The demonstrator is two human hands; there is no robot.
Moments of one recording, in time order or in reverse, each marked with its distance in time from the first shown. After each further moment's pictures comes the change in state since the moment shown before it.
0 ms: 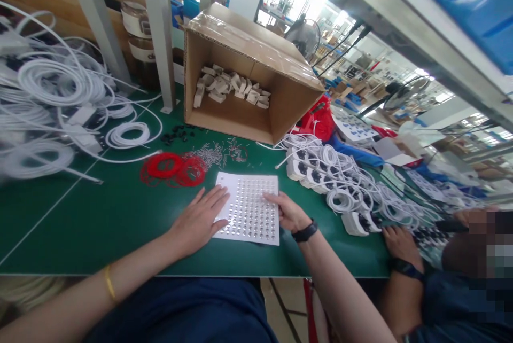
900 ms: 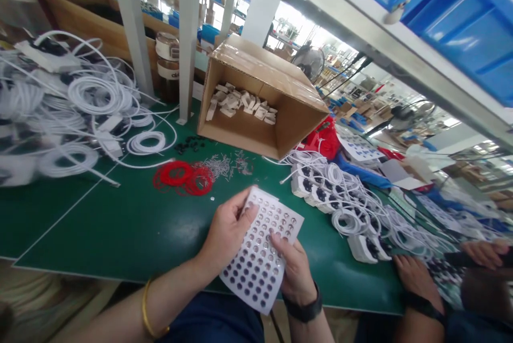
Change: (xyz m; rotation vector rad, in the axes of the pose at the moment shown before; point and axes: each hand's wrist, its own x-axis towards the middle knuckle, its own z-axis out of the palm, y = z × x) left_hand 0.033 0.082 -0.049 -1.526 0.394 -0.347; right_hand -0.069 -0.020 0.070 0.953 0.200 -0.036
